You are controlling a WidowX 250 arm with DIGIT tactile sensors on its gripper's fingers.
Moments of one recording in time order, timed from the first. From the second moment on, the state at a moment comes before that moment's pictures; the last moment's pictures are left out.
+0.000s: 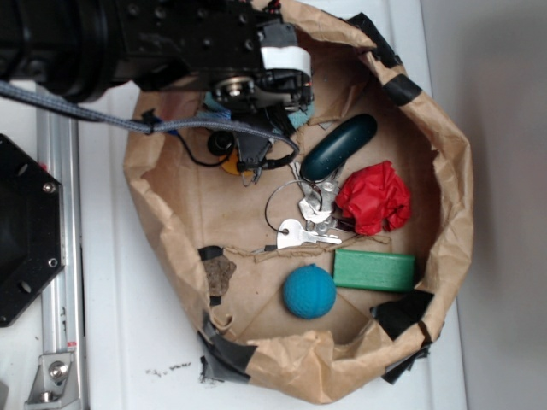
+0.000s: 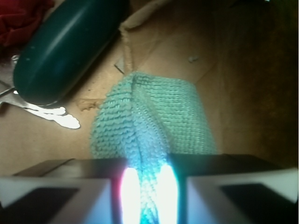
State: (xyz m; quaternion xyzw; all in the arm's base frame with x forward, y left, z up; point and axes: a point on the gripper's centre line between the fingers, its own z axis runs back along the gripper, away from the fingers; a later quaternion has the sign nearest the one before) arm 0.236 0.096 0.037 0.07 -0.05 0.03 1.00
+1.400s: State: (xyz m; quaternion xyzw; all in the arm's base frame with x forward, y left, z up) arm 0.266 0.032 0.132 0.00 -0.06 0.06 1.00
